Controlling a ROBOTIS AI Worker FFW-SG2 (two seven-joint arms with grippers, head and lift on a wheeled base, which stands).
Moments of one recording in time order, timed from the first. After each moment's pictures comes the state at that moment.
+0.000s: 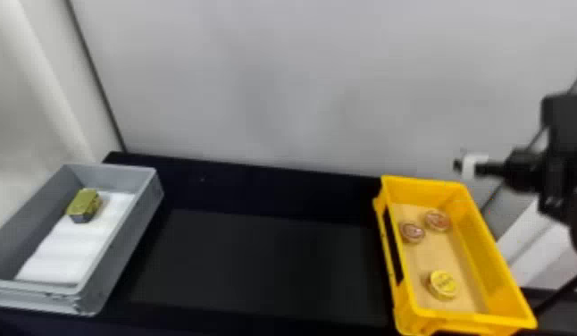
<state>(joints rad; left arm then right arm) -0.18 0.19 0.34 -2.27 0.07 0.07 0.01 -0.18 -0.30 -0.23 -2.13 0.07 1.24 0.13</state>
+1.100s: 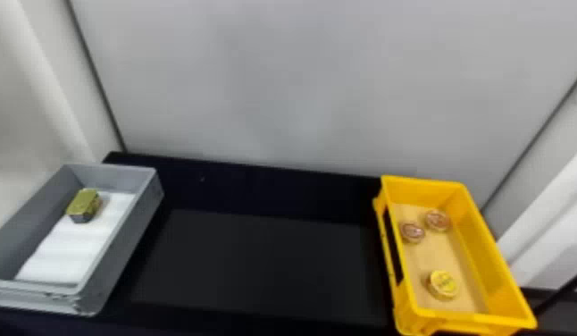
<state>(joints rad) -0.21 0.22 0.38 -2.29 0.07 0.08 0.02 -0.48 -0.40 0.02 -2.38 0.37 0.48 -0.27</state>
